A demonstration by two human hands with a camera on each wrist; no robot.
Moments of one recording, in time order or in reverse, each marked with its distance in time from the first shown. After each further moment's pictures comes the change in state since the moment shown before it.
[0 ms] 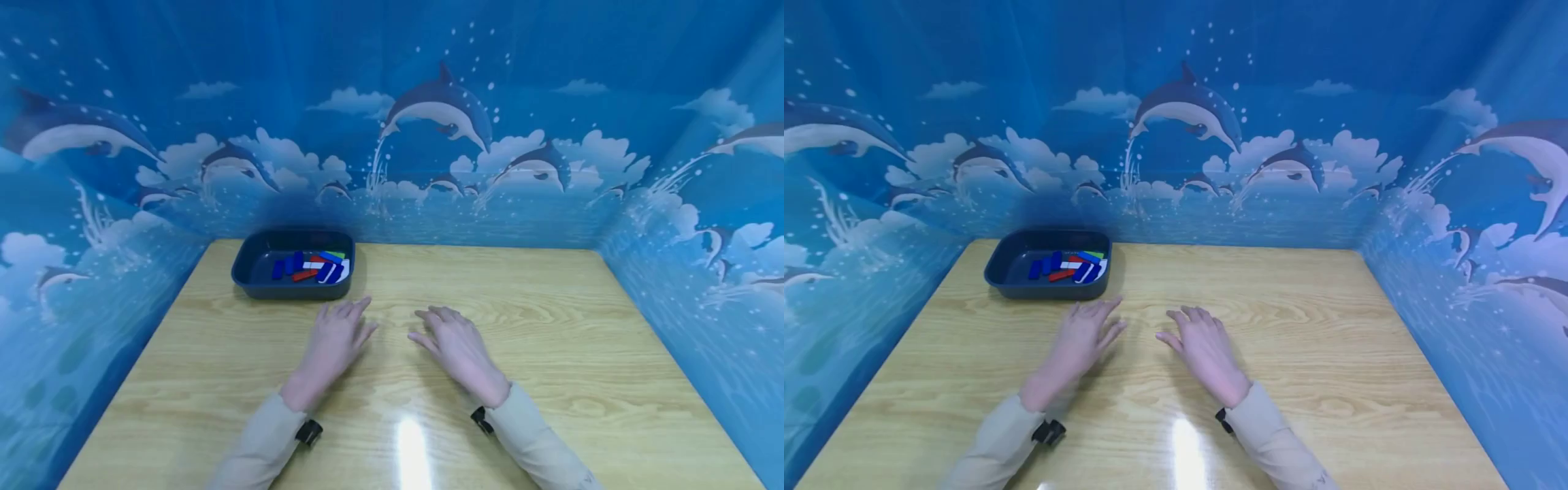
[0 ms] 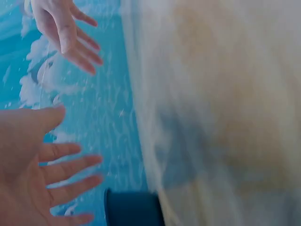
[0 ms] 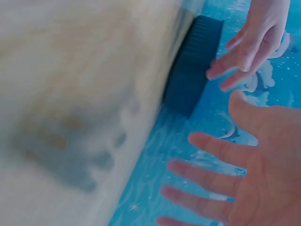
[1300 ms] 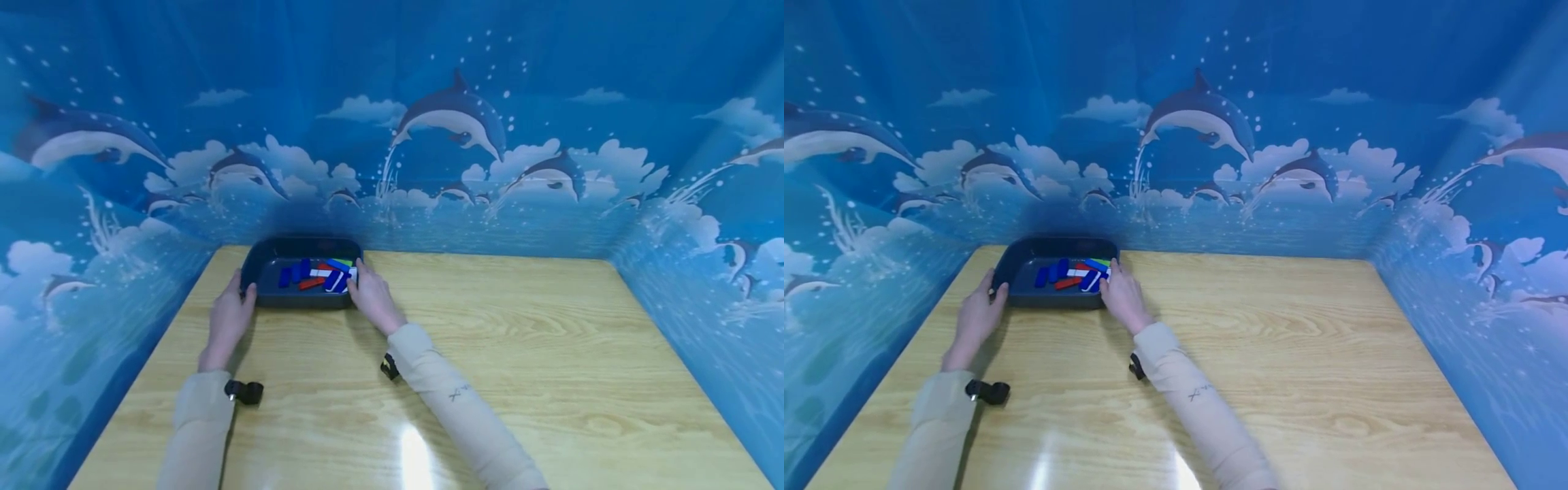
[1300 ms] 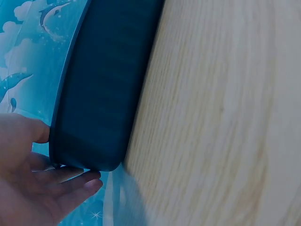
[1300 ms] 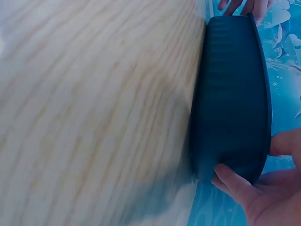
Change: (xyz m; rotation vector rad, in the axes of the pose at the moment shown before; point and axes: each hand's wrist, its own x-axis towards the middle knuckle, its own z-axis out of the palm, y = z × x) left_hand -0.001 -0.189 -0.049 -0.226 0.117 -0.496; right_hand 0.170 -0.077 0.082 0.290 -0.036 0.136
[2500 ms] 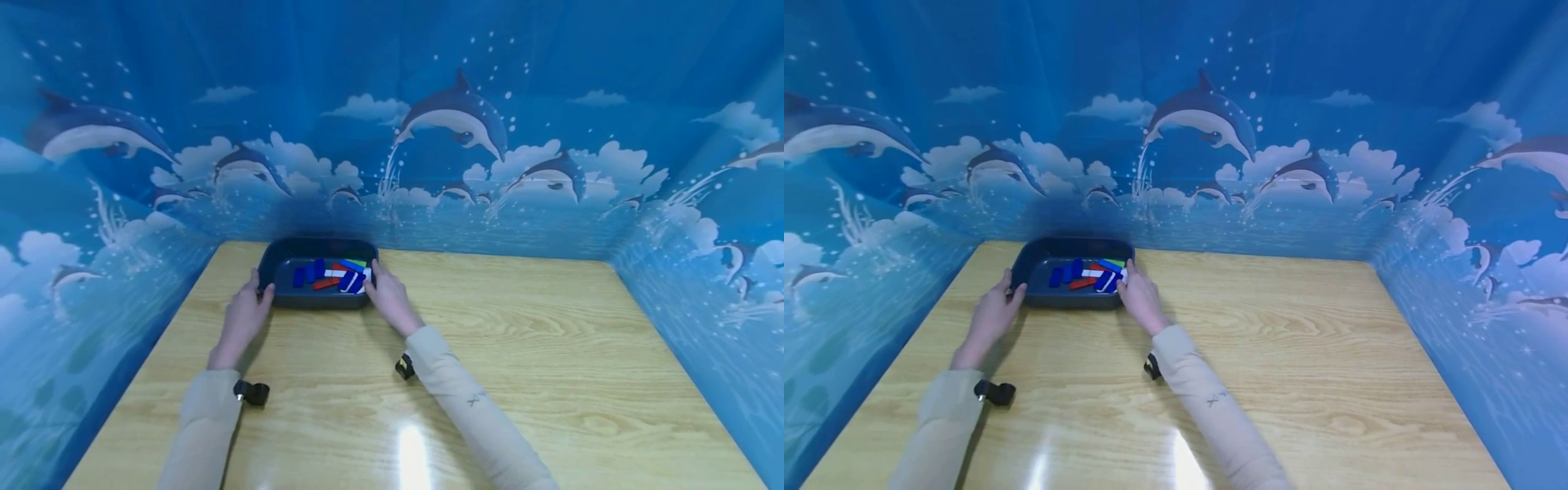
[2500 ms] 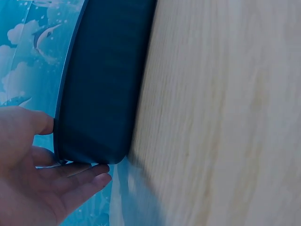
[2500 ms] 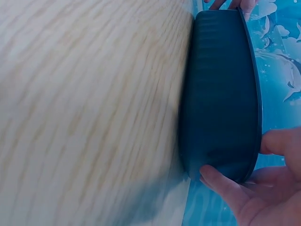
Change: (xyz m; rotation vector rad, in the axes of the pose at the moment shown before) left_hand -0.010 0.020 0.005 -0.005 -0.110 0.032; right_hand -0.018 0.018 -0.020 0.069 -0.024 0.052
